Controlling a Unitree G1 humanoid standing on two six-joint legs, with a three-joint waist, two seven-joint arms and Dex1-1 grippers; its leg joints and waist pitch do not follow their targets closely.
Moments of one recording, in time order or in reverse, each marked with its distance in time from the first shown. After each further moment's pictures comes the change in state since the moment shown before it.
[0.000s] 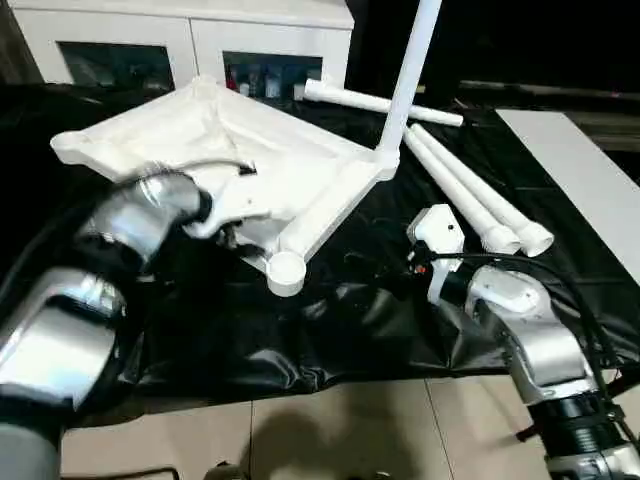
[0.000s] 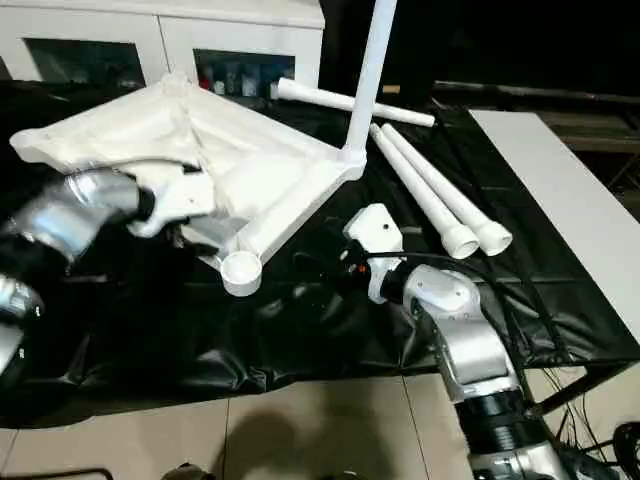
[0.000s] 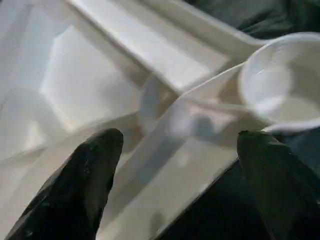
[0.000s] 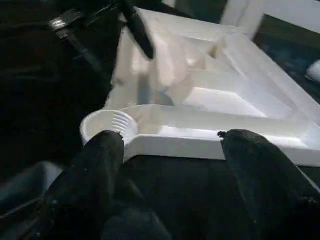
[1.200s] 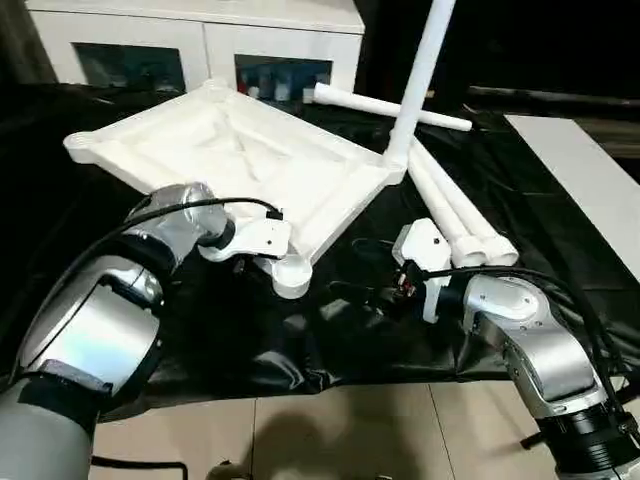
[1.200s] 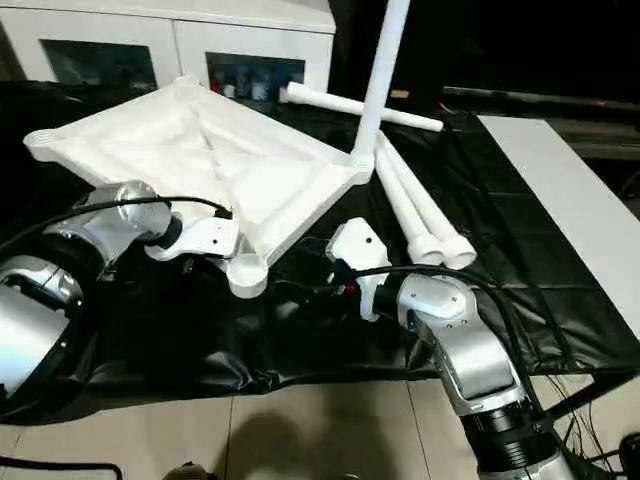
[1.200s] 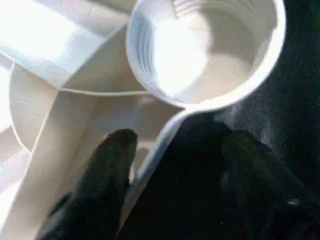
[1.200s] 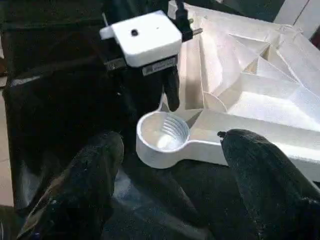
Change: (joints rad) left arm -0.038 -0.132 -0.109 0.233 0.176 -0.150 -0.083; right arm 0.036 -0.036 0.073 -0.114 0.029 0.092 0.058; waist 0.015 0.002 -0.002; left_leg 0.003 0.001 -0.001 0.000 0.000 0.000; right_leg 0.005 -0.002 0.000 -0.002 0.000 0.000
